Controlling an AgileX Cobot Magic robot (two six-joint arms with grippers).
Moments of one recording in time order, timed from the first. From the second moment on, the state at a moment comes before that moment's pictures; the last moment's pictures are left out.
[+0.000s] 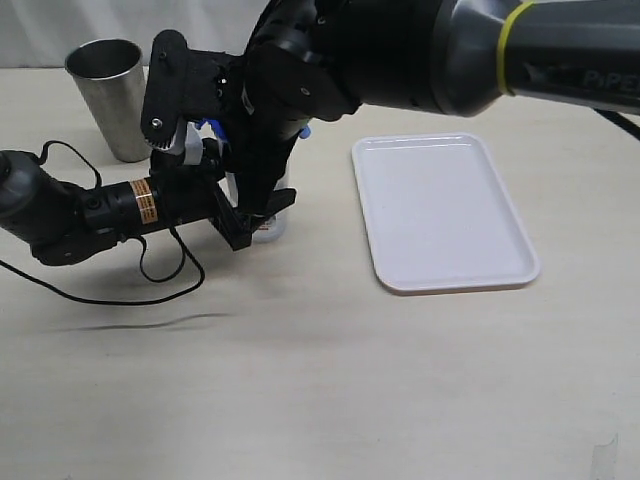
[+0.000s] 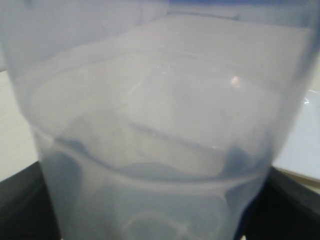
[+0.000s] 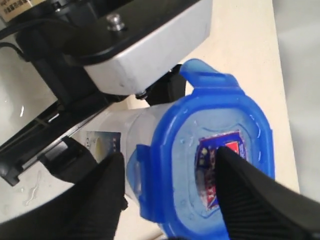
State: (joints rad) left arm -0.25 2.30 -0.94 0.91 -1.20 -0.26; right arm 0.82 1.93 -1.52 -0.42 0.65 -0.43
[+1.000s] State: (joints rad) left arm -0.25 2.30 -0.94 0.94 -1.22 -0.26; right arm 0.46 1.76 -1.49 0.49 0.85 -0.30
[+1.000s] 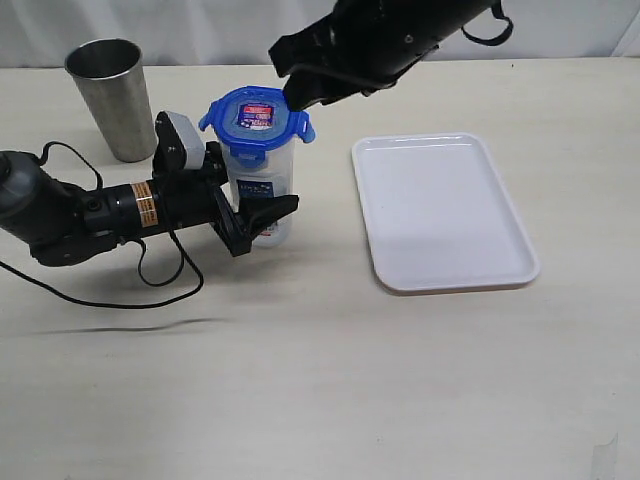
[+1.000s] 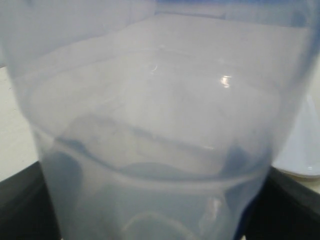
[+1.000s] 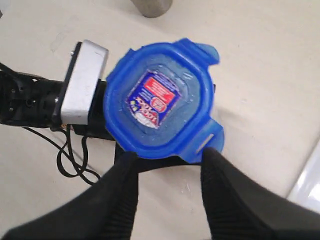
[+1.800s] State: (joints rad) left arm -0.25 2.30 -0.94 0.94 -1.22 -0.26; right arm 0.42 1.89 -1.49 0.75 0.84 -0.45
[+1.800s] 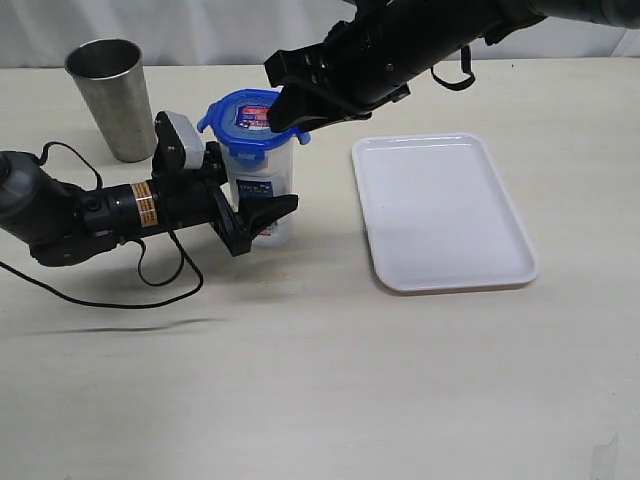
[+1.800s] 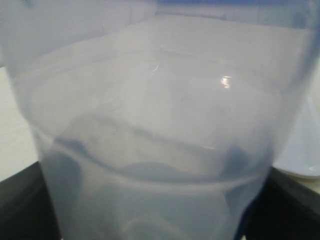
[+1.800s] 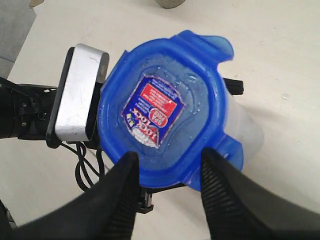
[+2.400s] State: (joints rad) left arm -0.25 2.30 -0.94 0.94 -1.22 -0.27; right arm 0.41 1.92 -1.49 0.77 0.84 -0.42
